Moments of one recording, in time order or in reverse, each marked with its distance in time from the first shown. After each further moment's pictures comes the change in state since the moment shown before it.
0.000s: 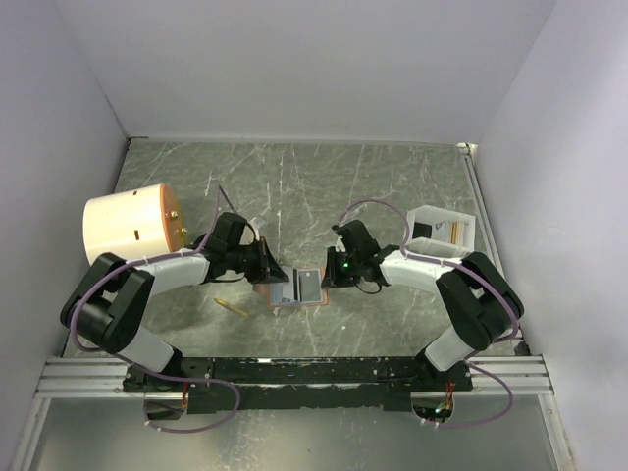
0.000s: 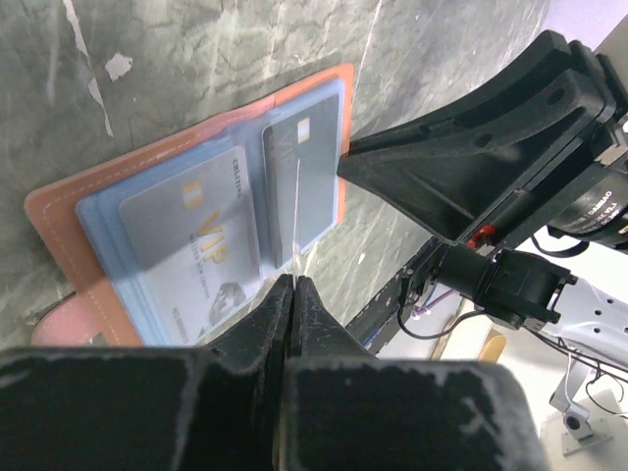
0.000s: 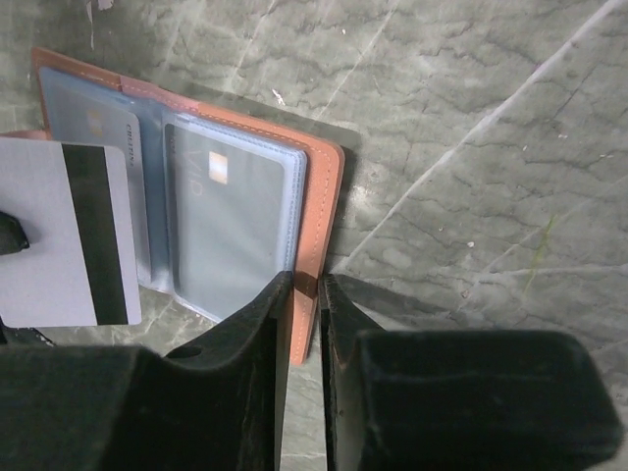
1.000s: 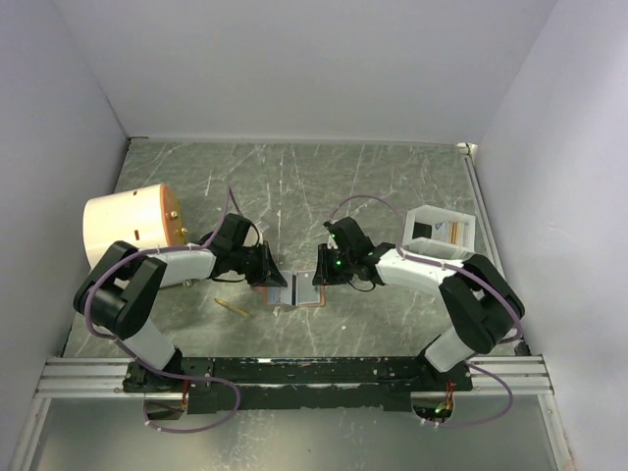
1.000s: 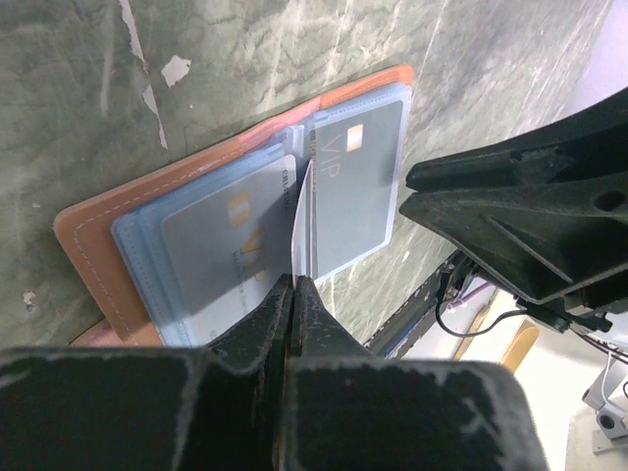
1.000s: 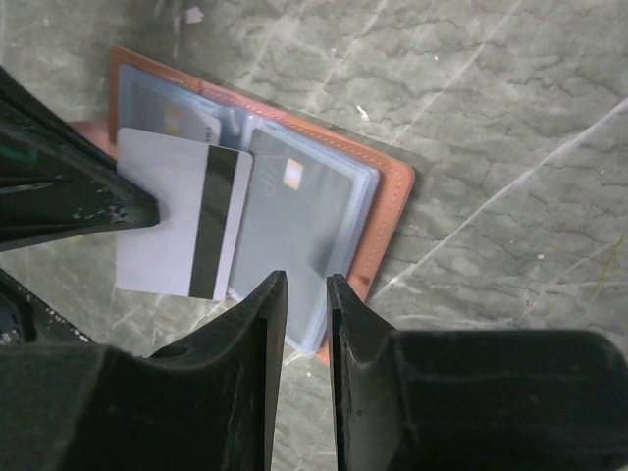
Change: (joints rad) left arm 0.000 0.101 0.049 -0.060 0.001 0.097; right arm 0.062 -0.027 0.055 -0.027 0.019 0.029
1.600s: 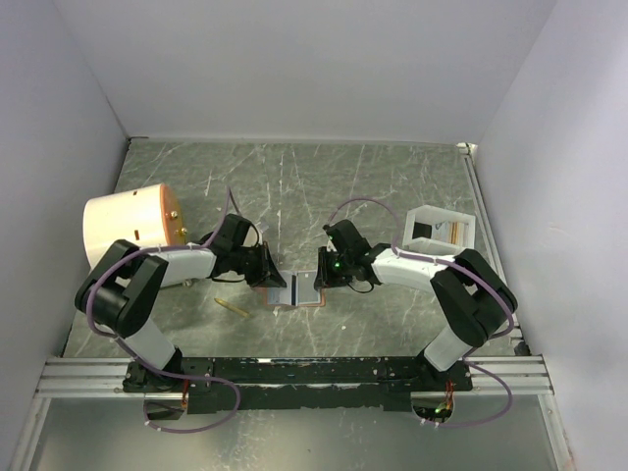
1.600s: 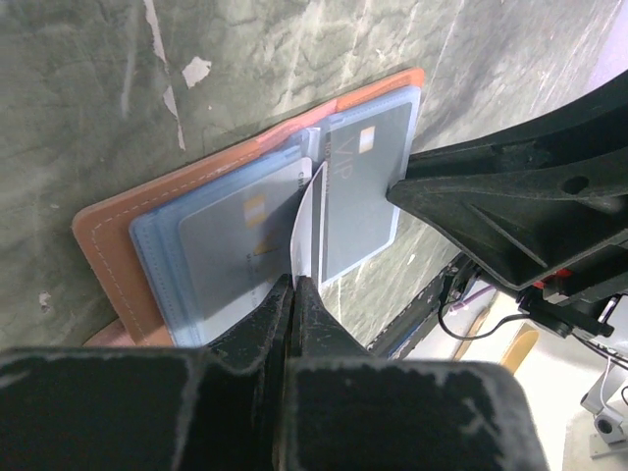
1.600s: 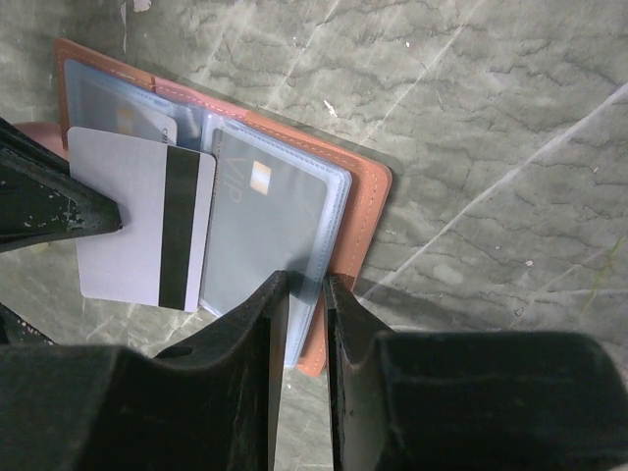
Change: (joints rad) left arm 0.000 0.012 0.000 -0.004 -0.011 -0.001; right arm 0.003 0.063 0.000 0.005 0.023 0.000
